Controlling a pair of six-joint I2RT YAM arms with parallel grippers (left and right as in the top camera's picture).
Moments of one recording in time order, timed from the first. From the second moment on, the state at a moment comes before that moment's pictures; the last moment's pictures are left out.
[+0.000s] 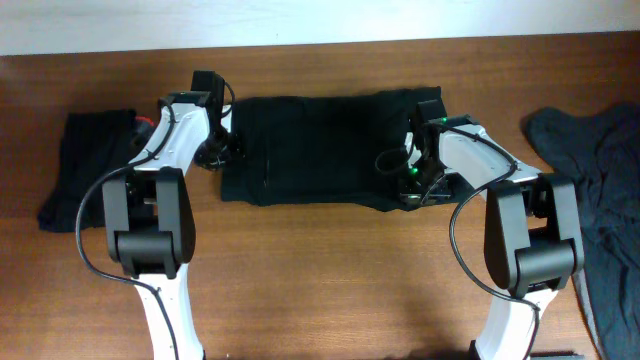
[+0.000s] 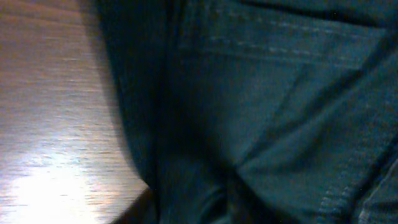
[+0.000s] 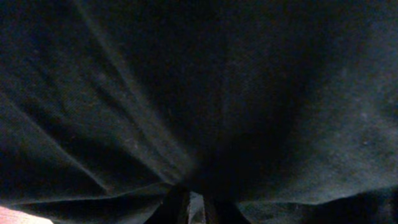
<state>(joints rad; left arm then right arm) -0.07 2.28 1.75 -0.94 0.08 -0.17 0.15 2.04 1.37 -0.95 -0.14 0.16</state>
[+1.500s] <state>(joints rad) -0.14 2.35 2.51 -1.55 0.03 -0.13 0.39 2.08 1.85 -1.00 -0.41 0.30</state>
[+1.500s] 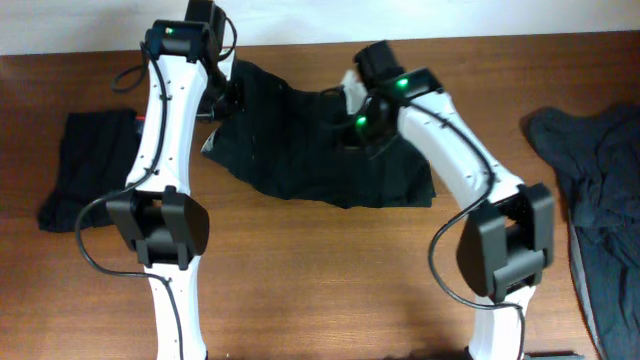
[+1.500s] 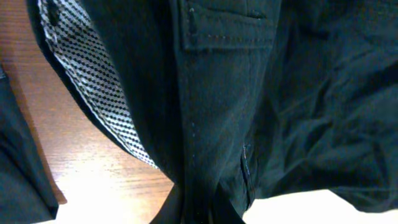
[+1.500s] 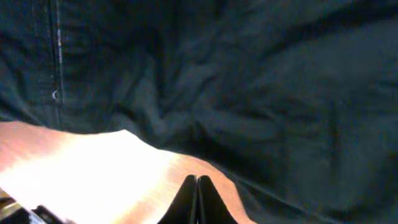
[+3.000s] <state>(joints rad) -0.14 2.35 2.64 -1.61 0.08 -0.13 0.50 2.29 1.91 -0.98 -0.29 0.39</state>
